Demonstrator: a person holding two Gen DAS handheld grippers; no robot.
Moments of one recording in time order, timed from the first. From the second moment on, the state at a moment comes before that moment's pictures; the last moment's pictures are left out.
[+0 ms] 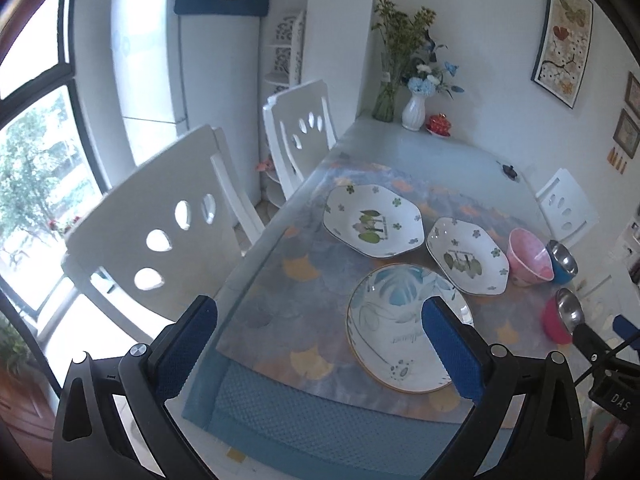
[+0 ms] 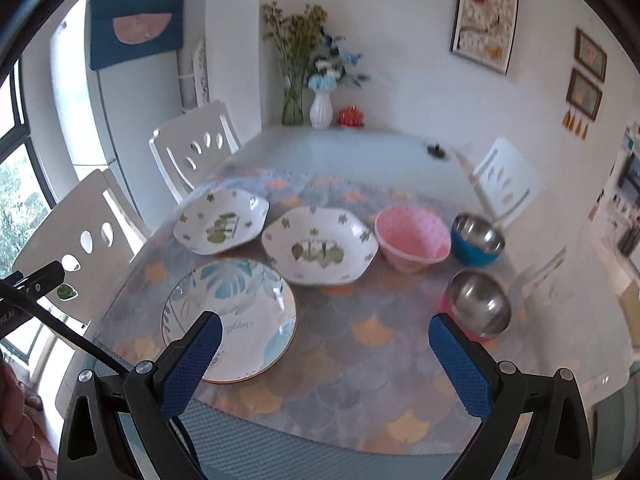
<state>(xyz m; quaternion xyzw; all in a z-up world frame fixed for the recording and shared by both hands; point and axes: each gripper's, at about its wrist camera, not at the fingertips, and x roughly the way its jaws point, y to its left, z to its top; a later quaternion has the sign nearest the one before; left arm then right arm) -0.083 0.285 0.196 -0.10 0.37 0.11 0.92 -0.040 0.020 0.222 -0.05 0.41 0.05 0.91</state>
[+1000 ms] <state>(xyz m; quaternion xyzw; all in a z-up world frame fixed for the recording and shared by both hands) 0.054 0.298 0.064 -0.06 0.56 -0.09 0.82 0.057 0.040 0.072 0.10 0.61 0.04 0.78</state>
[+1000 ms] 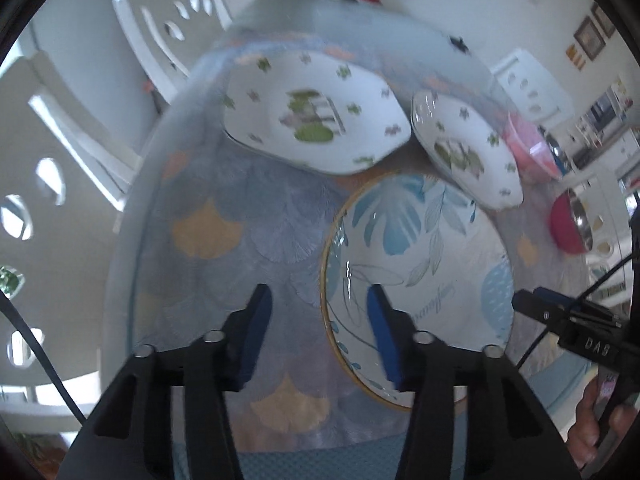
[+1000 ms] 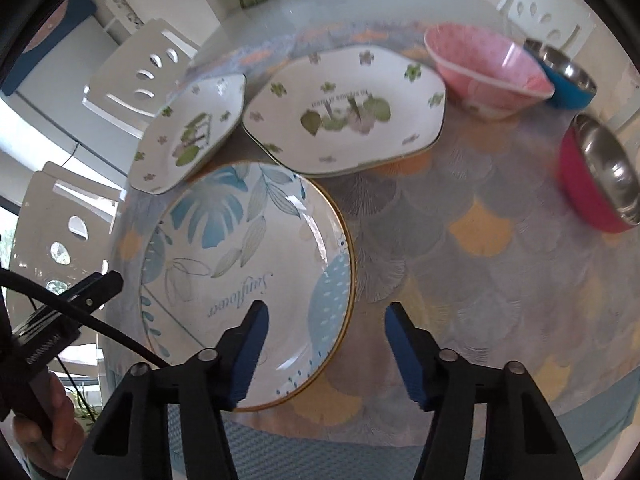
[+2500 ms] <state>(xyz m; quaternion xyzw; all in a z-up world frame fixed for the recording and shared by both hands) 0.043 0.318 0.038 -0.14 0.58 -0.15 0.79 0.043 0.043 0.060 0.08 0.61 0.17 0.77</state>
